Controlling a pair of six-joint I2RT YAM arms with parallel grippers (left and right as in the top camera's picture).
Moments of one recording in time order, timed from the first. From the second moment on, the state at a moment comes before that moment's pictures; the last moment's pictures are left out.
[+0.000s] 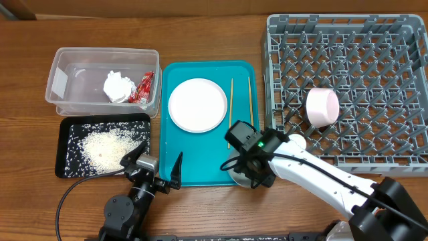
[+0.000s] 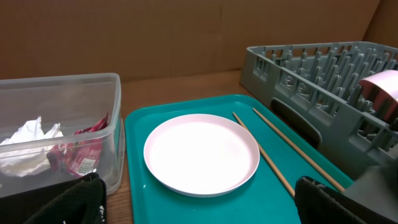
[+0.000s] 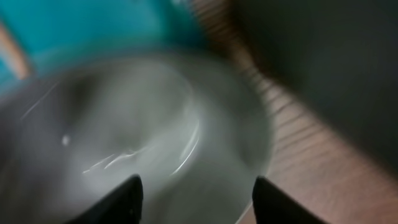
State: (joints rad) left arm -0.25 0.02 0.05 -0.15 0.09 -0.05; right arm 0.78 1.59 0.98 -0.93 -0.02 1.25
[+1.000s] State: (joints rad) left arm -0.25 0.02 0.05 -0.15 0.09 -0.05; right arm 0.90 1.52 0.96 -0.98 -0.03 1.24
